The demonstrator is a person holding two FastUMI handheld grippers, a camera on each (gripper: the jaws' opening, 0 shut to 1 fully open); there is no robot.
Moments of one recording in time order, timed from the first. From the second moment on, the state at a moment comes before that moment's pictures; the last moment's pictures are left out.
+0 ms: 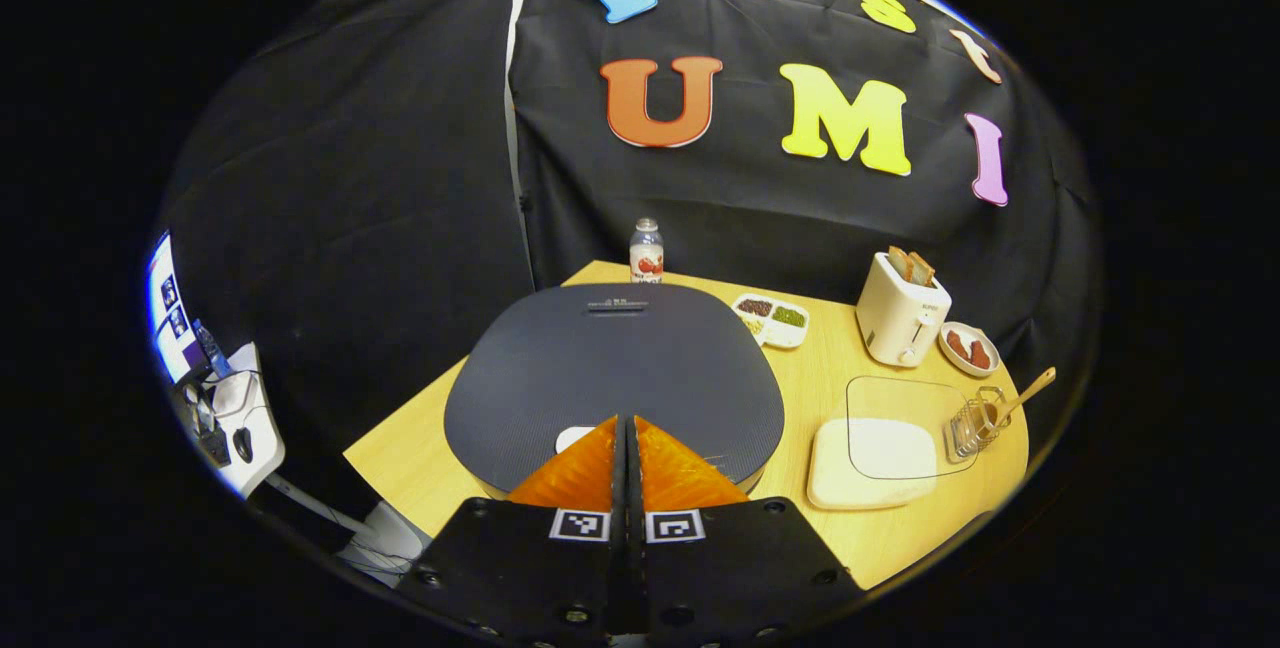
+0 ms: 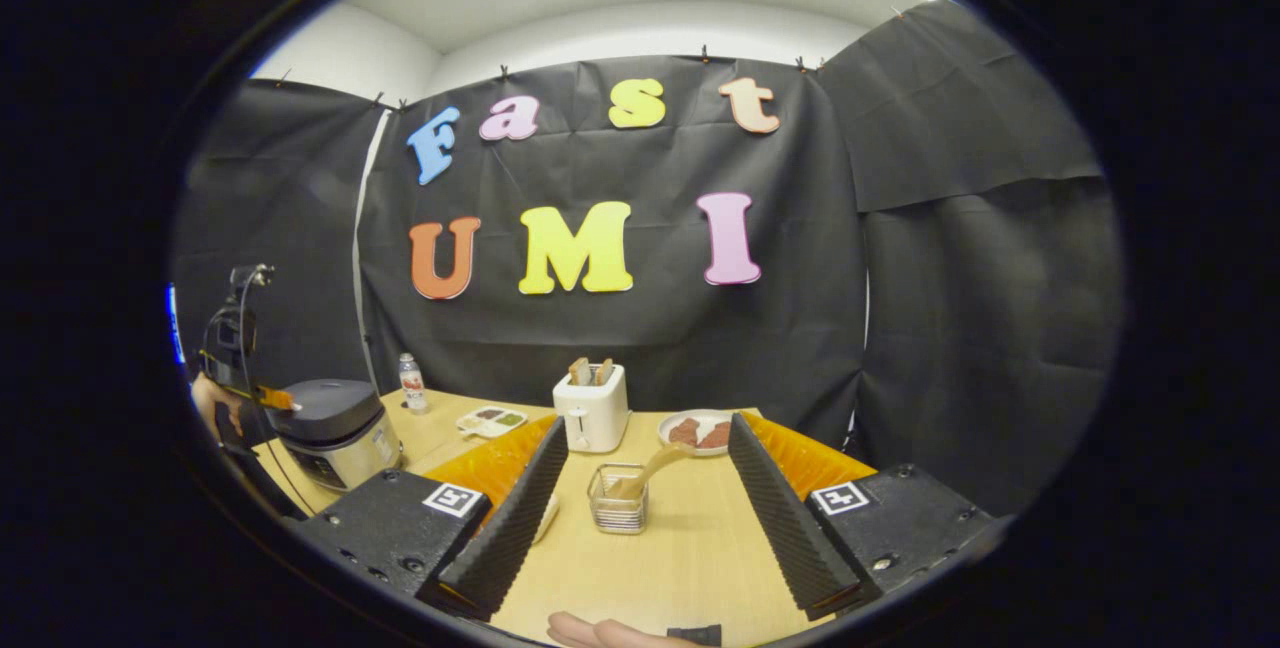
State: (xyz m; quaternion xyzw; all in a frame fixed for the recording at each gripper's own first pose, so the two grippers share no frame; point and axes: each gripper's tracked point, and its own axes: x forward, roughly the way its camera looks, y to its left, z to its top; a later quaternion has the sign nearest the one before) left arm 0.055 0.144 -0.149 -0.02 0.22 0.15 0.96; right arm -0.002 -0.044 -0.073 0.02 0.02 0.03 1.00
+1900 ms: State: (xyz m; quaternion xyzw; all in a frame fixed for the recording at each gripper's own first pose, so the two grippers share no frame) left arm -0.080 0.013 -0.105 0.00 0.06 0.02 1.00; right arm 0.214 -0.026 -0.255 0.09 0.12 -0.03 0.99
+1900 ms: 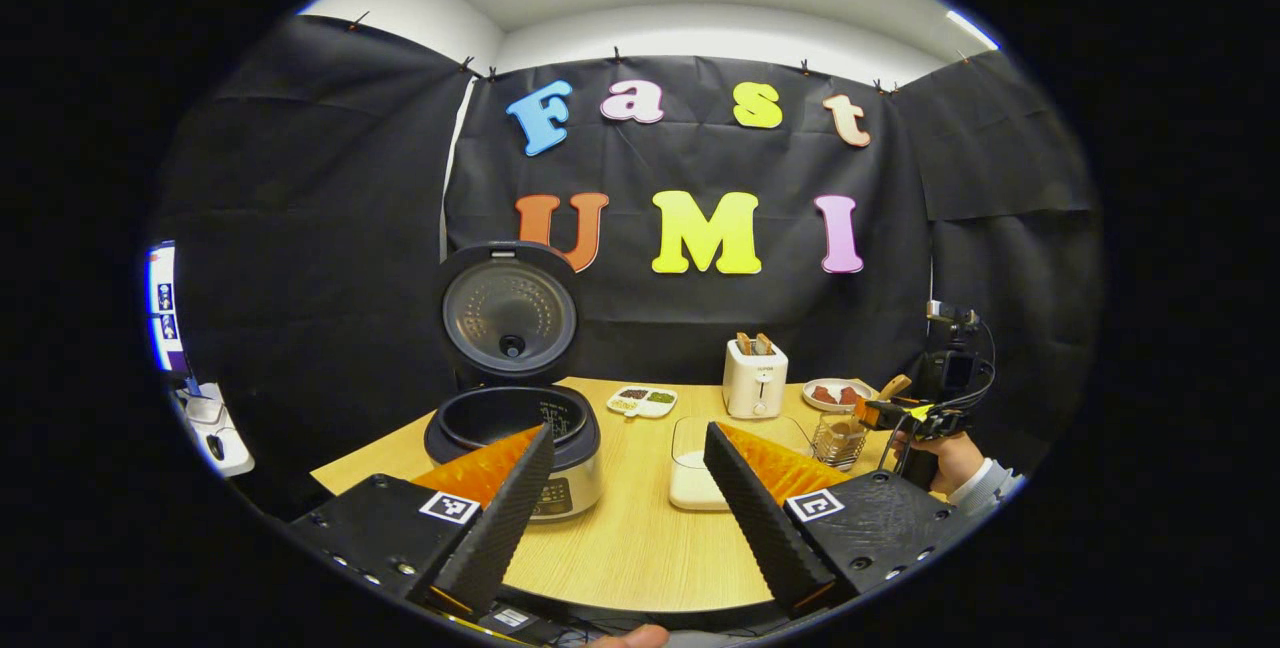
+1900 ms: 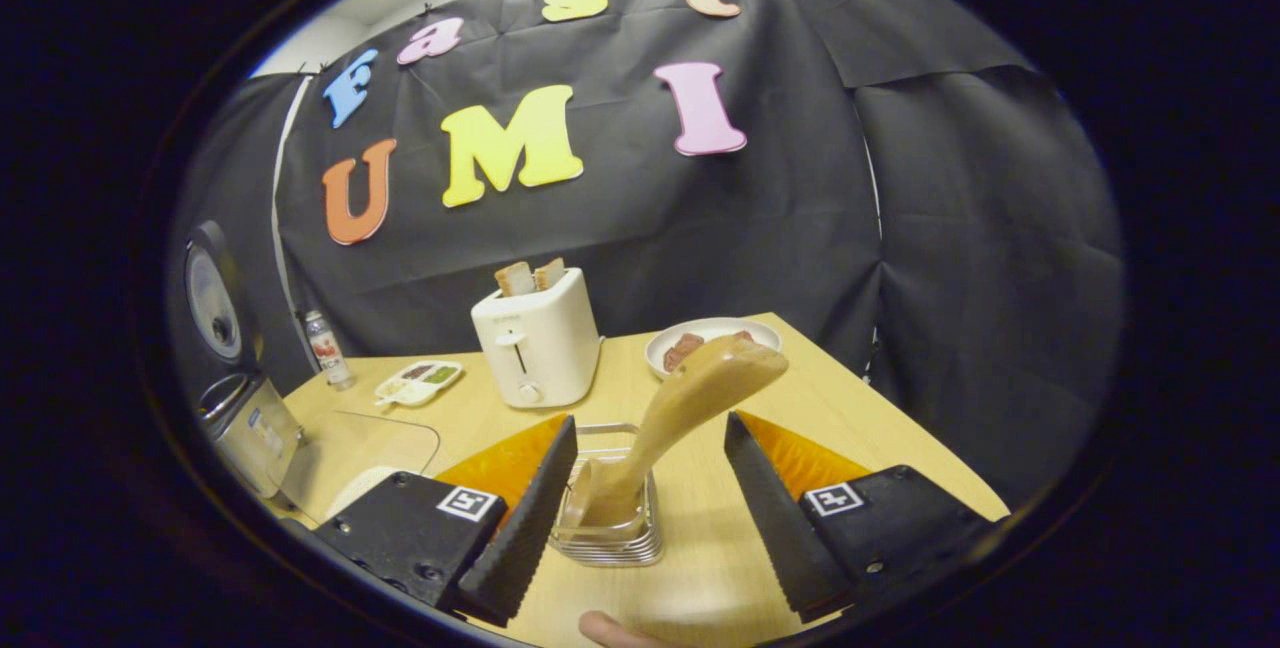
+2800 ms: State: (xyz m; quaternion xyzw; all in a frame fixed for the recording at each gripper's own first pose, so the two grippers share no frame) left arm -0.090 0.020 -0.126 0.01 0.08 0.02 1.00; right arm 0.208 0.000 -0.171 0.07 0.05 0.03 1.00
